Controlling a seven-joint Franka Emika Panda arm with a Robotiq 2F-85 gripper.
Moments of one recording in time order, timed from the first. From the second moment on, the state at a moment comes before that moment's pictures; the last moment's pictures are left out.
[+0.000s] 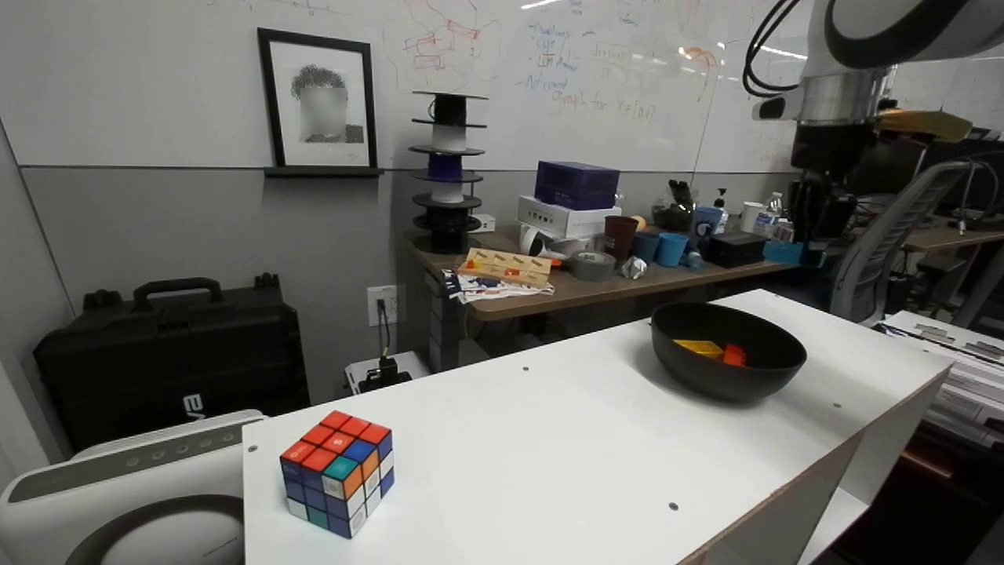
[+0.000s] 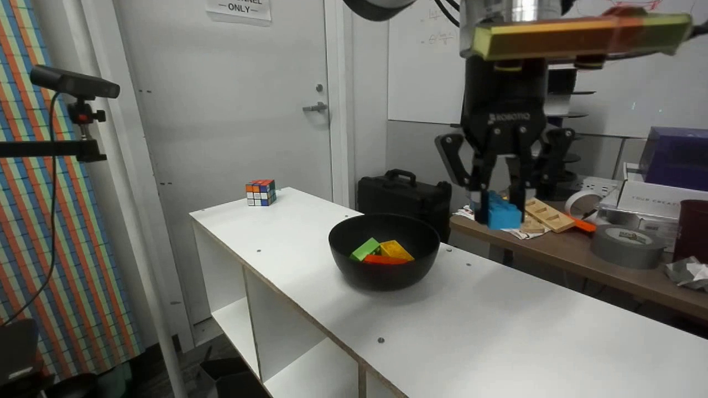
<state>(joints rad) -0.18 0.50 -0.02 -1.61 -0.18 2.09 -0.97</state>
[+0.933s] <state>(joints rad) -0.08 0.48 0.03 -1.80 -0.19 2.02 -0.89</state>
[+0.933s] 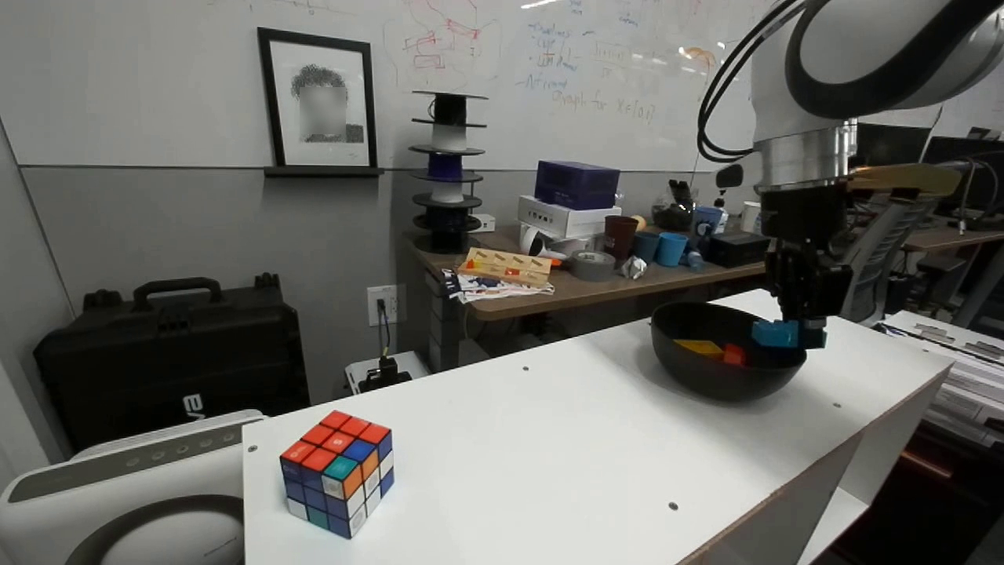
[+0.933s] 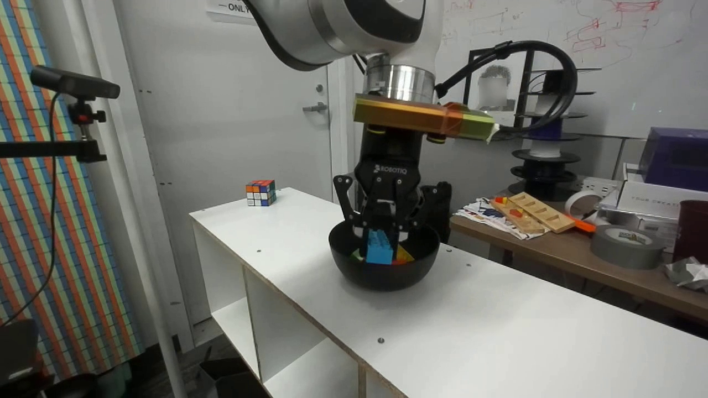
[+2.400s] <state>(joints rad) -0.01 0.21 0.08 -2.08 -0.20 2.24 -0.61</state>
